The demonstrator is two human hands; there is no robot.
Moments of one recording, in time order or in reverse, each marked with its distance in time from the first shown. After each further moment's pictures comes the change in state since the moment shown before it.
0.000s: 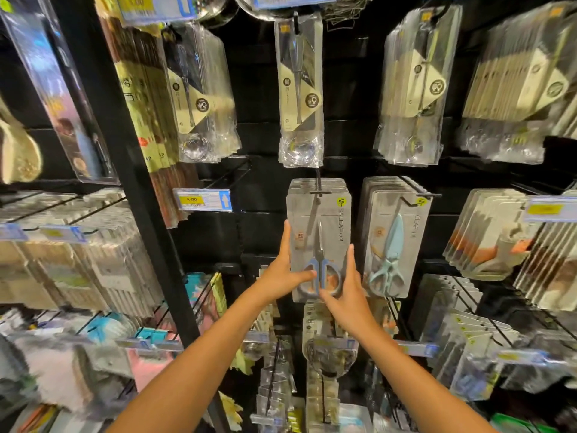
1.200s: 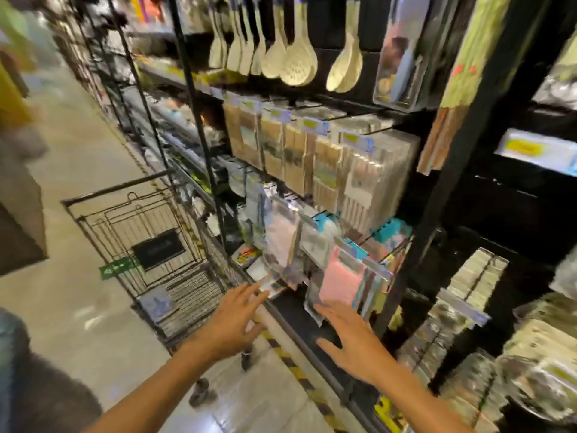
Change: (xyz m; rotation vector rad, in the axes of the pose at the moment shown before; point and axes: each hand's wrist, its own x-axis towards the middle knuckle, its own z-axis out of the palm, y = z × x) left_hand -0.504 -0.159 -0.143 0.886 0.288 -0.715; right_hand -0.205 -0.108 0.277 -0.379 -1.013 -0.747
